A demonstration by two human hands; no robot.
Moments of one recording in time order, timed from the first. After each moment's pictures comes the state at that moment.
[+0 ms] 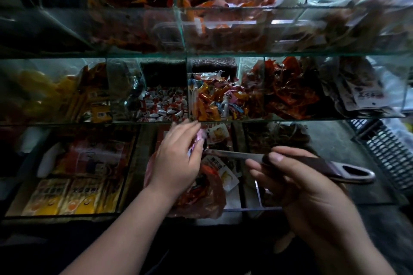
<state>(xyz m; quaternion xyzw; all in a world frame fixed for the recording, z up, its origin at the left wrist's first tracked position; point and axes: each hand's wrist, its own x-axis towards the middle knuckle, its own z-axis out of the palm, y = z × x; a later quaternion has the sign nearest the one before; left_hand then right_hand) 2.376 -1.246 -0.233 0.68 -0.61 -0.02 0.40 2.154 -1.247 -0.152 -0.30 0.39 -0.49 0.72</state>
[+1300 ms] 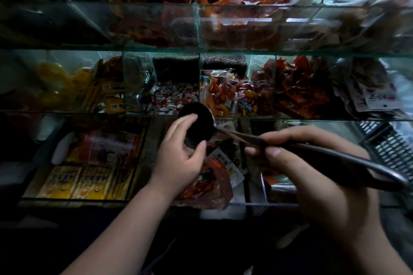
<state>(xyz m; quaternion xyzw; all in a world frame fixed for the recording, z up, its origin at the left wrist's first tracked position) 2.383 -1.218 -0.227 0.67 -0.55 -0.11 0.48 2.155 -1.244 -0.146 -0.64 0.43 -0.29 0.56</state>
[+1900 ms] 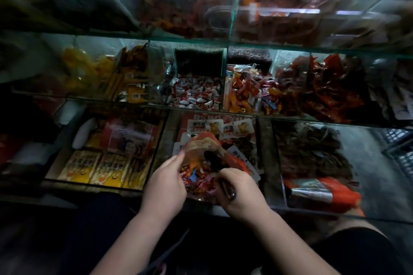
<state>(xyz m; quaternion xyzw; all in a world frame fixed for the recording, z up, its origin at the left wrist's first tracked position) 2.421 -1.157 -0.293 0.82 -0.45 -0.13 0.33 2.244 -1.253 -0.283 -0.88 0.34 -0.12 0.32</state>
